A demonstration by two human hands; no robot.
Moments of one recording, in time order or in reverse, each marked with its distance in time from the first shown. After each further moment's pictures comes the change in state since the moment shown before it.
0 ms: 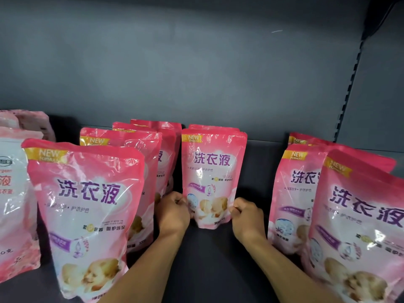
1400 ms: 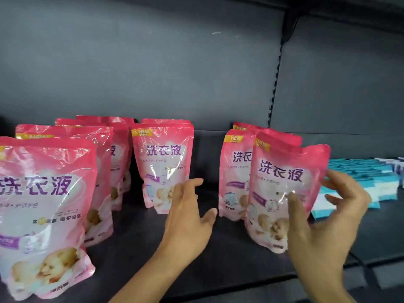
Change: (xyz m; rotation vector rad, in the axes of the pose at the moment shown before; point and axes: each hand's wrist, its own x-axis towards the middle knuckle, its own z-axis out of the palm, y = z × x) left_hand -0.130 0.056 0.002 0.200 -0.453 0.511; right_hand -0.135 0.015 -0.156 0.183 0.887 -0.419
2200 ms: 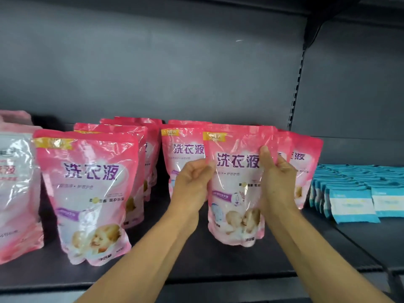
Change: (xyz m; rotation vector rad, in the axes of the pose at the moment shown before) left_hand 0.015 0.022 -0.038 -0.808 0.094 -0.243; right_hand 0.025 -0.034 0.086 0.696 -0.262 0.672
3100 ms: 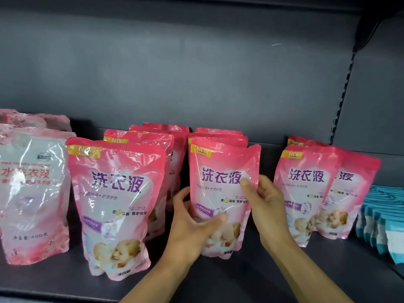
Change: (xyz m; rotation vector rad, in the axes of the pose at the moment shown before) left_hand -0.002 -0.041 -0.056 0.178 0.128 0.037; right_hand -0.003 0.057 0.033 -0.045 -0.343 0.069
